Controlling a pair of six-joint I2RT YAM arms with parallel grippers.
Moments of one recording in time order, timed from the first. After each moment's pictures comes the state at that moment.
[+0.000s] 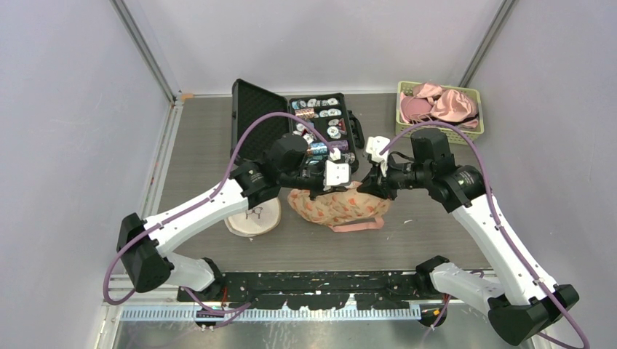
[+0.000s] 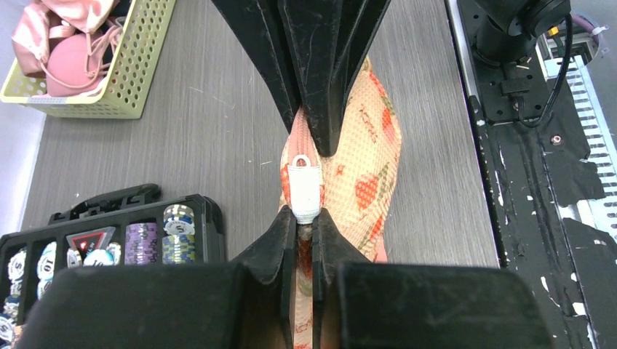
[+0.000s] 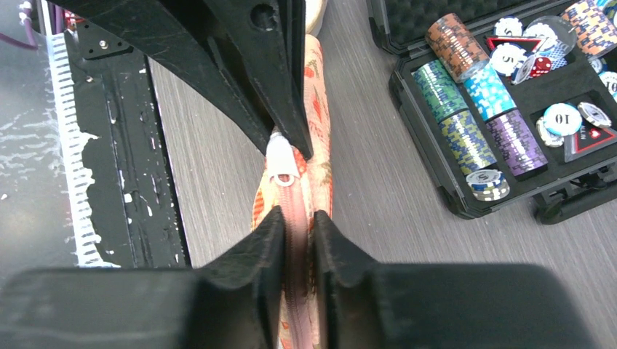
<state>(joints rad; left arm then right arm) -0.91 1.36 1.21 -0.27 0.55 0.53 0.42 0.99 1.14 -0.81 -0.73 -0.53</state>
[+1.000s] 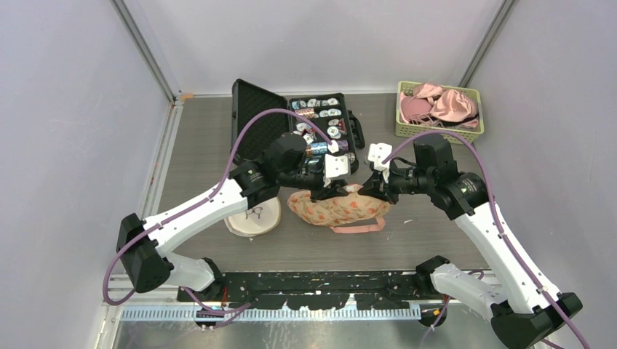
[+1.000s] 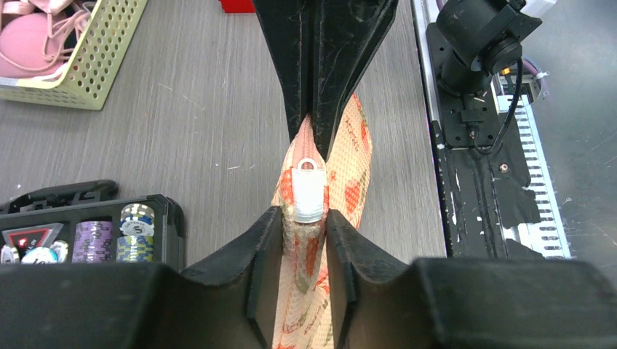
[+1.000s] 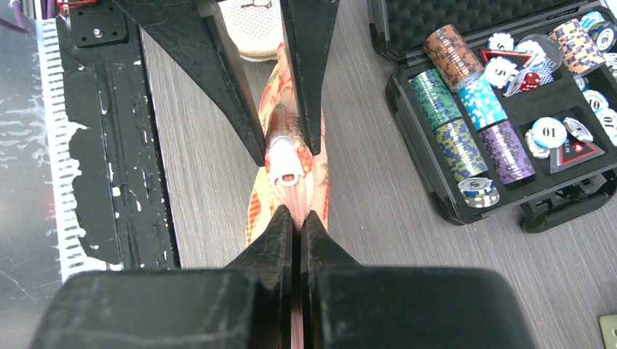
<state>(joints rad) -0.91 1.36 1.21 -0.26 0.59 0.36 0.43 0.94 1.10 -0.79 -0.73 -0.57</state>
